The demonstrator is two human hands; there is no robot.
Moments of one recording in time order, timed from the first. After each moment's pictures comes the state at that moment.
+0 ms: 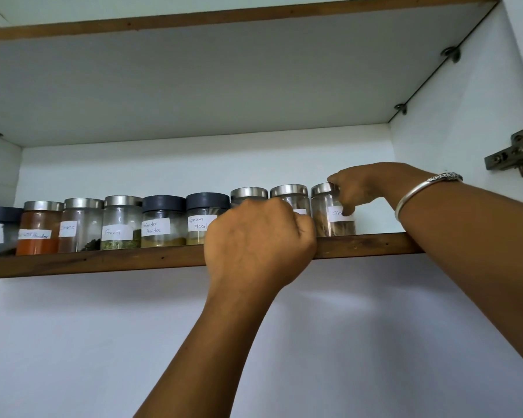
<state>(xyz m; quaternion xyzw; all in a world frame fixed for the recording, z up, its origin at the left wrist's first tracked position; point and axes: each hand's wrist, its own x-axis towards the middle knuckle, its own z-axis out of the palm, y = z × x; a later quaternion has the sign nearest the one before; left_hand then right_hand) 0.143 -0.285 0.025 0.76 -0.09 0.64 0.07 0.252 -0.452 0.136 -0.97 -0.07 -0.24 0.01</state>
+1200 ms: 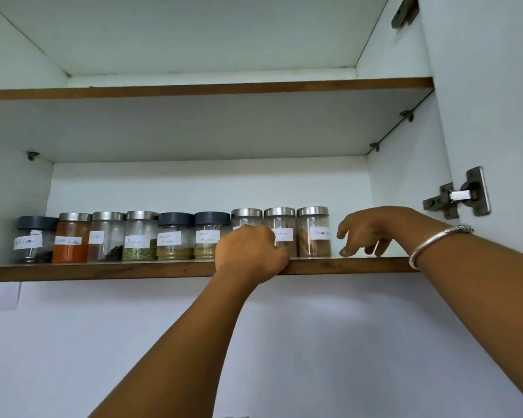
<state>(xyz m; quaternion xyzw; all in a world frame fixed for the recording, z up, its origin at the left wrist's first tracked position) 0.139 -0.279 0.046 0.87 -0.09 0.48 0.09 0.160 -0.482 0.108 -0.99 -0.02 -0.11 0.03</state>
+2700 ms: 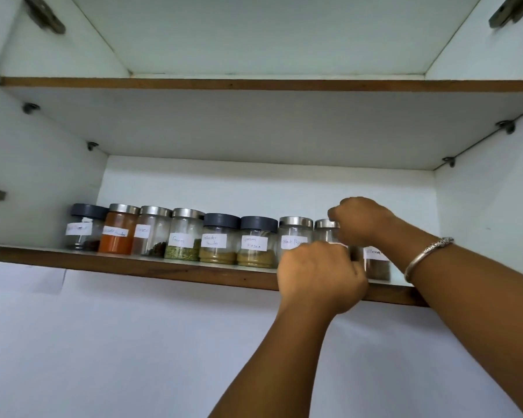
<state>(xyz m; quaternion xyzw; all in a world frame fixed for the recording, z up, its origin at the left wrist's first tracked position) 0.145 -0.277 0.036 0.82 -0.13 0.55 0.08 0.233 -0.386 0.135 -0.88 -0.13 -0.42 -0.18</state>
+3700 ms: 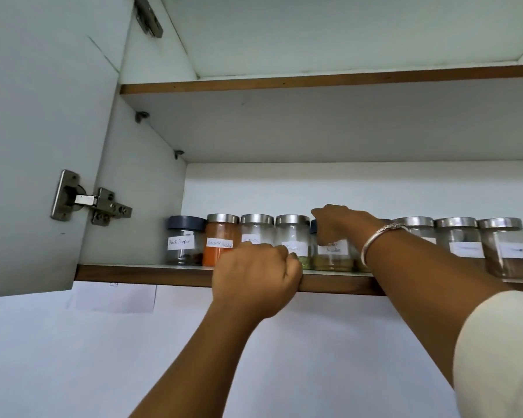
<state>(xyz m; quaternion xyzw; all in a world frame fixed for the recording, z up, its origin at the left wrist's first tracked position) 0.138 0.050 0.022 0.80 -0.08 0.60 -0.01 0.262 -0.099 0.139 -0.95 -0.10 -0.28 -0.07</state>
